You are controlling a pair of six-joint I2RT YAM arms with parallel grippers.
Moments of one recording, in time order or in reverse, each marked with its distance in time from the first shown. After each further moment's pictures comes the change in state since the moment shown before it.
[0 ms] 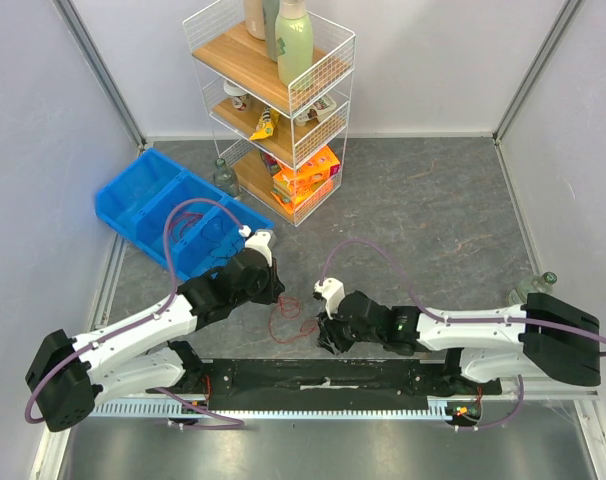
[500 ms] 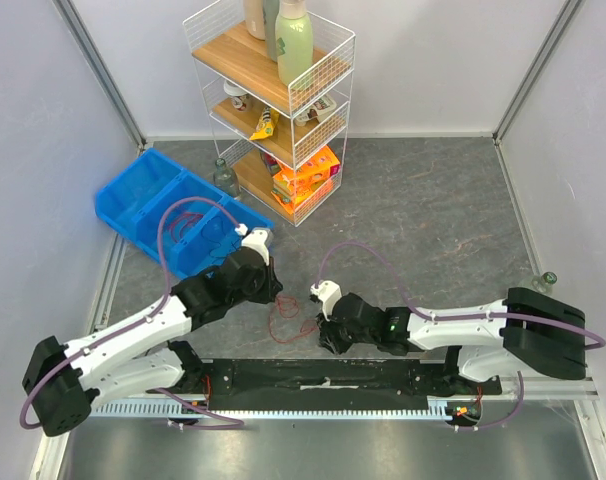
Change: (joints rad) left arm 0.000 -0.031 0.021 -0.052 -0.001 0.001; right arm 0.005 0.098 0.000 0.042 0.014 0.003
